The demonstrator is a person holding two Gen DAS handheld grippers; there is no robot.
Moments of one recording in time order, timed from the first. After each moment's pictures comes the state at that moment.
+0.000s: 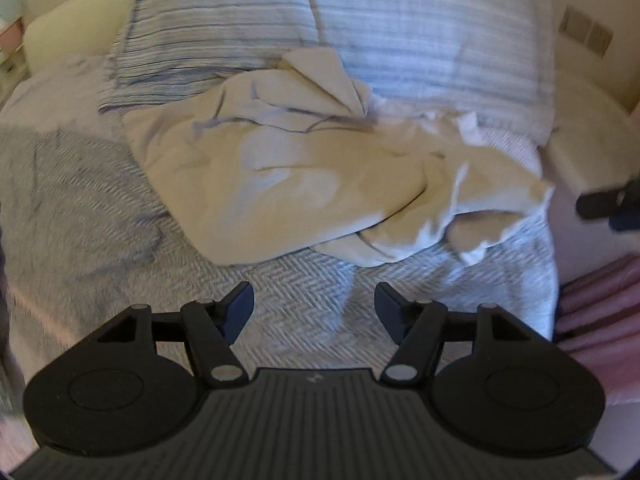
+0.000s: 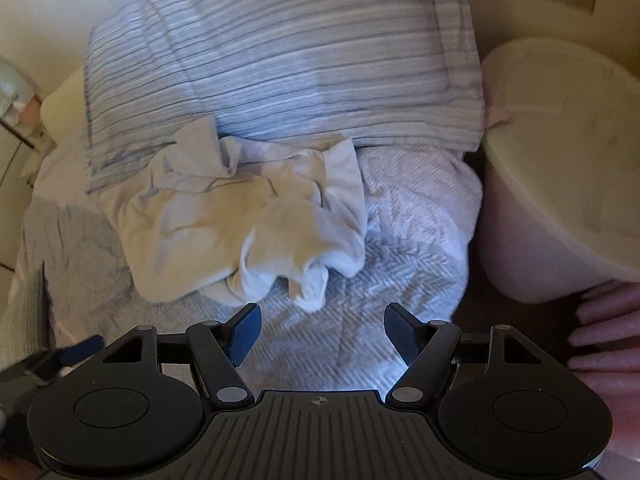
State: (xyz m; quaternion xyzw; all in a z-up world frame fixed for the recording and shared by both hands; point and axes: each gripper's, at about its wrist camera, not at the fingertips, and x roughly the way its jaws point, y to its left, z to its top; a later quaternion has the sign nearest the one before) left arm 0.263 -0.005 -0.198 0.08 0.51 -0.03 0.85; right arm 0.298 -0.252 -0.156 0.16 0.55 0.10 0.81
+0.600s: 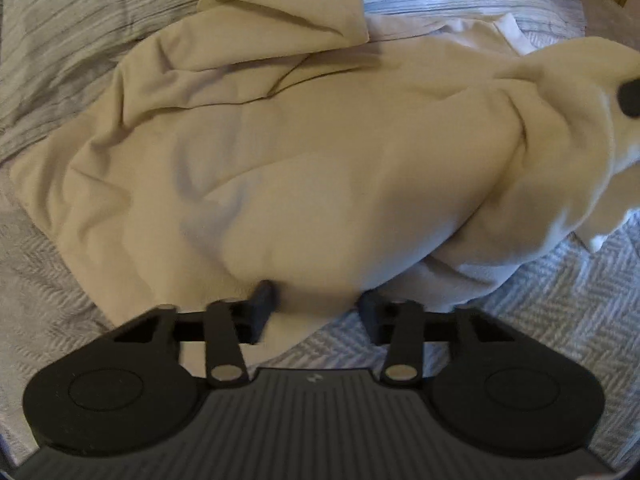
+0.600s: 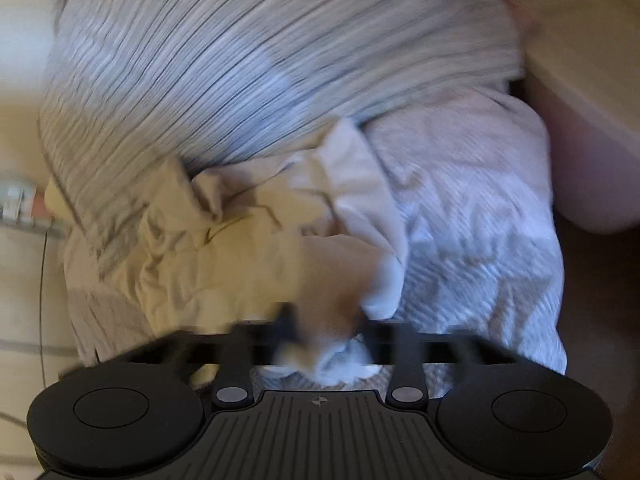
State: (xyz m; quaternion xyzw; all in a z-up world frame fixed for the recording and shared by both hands) left arm 0.364 0.007 -0.314 0.18 0.54 -0.11 0.82; right arm 0.376 -0.257 -0.232 0.31 0.57 0.11 0.76
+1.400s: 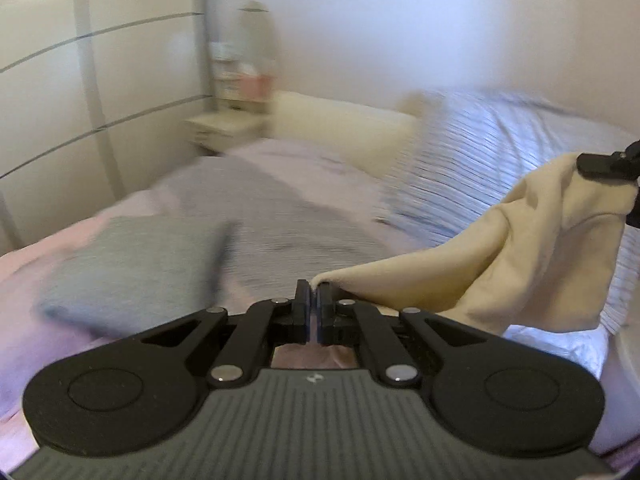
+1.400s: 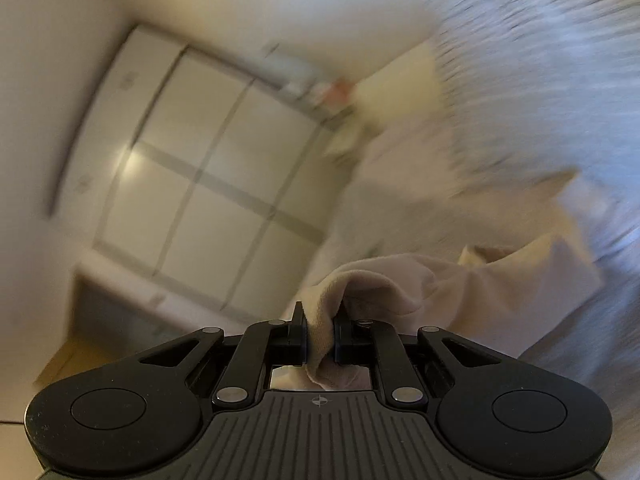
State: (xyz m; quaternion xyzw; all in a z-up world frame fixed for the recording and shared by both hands) left arm -0.011 0.118 0.000 -0.04 0.27 0.27 0.92; right arm 0.257 -0.113 0.002 0.30 0.45 0.54 0.64
